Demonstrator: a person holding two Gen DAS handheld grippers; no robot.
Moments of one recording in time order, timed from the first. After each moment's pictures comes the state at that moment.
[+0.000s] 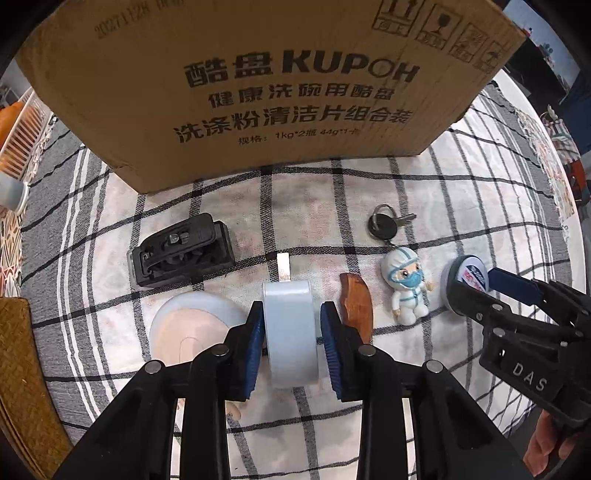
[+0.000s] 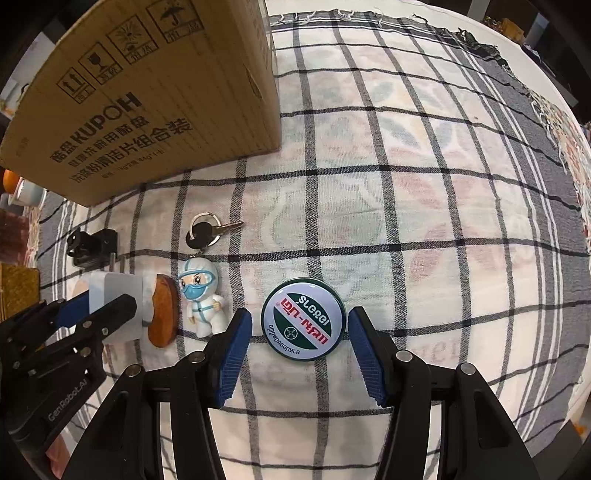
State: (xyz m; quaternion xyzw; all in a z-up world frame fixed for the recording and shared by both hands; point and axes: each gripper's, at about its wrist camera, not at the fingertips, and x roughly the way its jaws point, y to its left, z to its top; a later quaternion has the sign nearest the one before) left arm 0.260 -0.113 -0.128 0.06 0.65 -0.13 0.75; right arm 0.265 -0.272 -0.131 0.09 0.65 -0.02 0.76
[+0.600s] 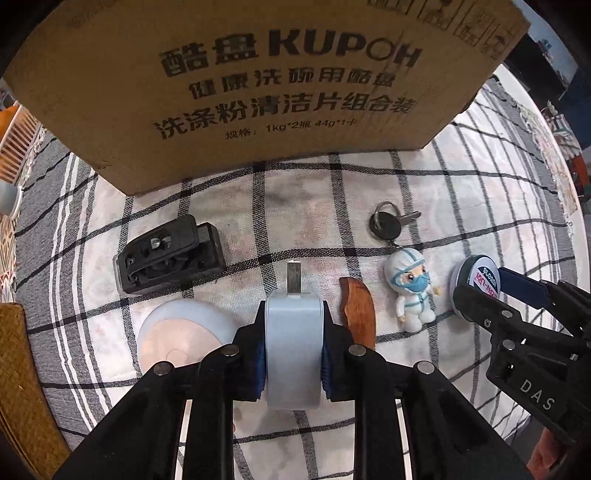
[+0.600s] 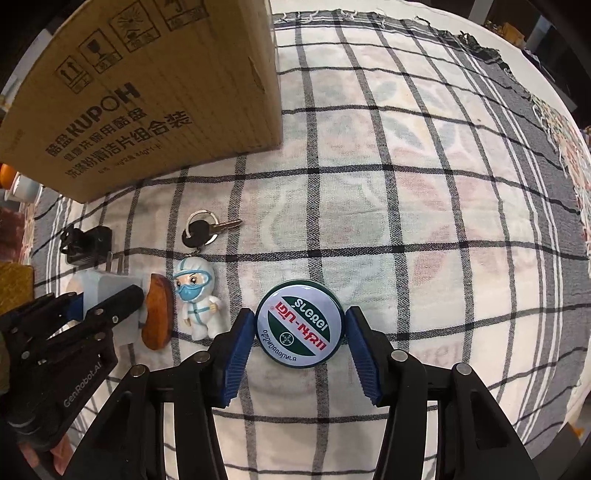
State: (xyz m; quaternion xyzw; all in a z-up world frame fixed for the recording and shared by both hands) left arm 0.263 -0.122 -0.136 0.07 0.64 -0.13 0.75; right arm 0.266 -0.267 -0.139 0.08 0.64 -0.02 0.76
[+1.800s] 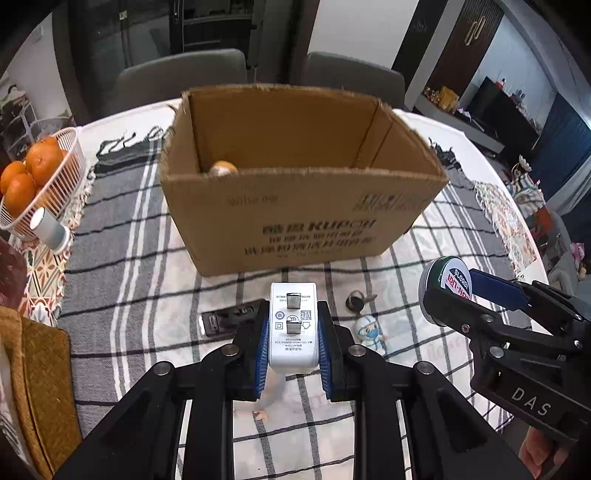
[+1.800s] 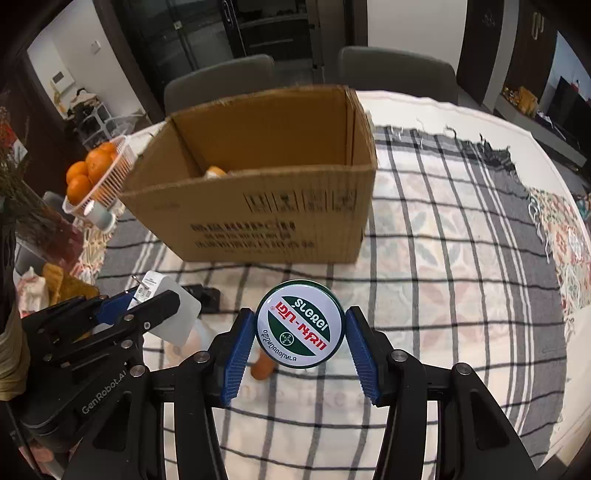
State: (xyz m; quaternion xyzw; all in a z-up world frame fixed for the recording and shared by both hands) left arm 0.255 -0.069 -0.021 0.00 0.52 -0.16 0.84; right arm 0.264 -0.221 -0.016 0.06 0.53 0.03 0.85
